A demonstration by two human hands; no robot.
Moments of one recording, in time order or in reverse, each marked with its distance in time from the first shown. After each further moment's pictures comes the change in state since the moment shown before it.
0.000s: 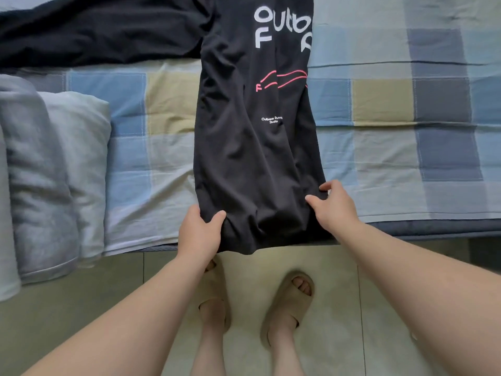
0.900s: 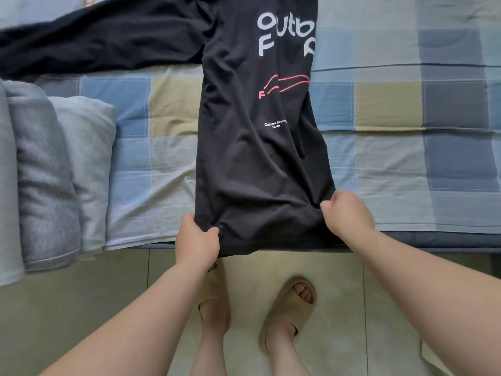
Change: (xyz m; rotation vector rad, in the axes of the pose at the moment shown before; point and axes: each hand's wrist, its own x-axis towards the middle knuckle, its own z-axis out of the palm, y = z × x) left_hand -0.014 -0.003 0.017 0.066 0.130 -0.100; right_hand 0.027 0.019 -0.023 -0.427 0.076 -0.083
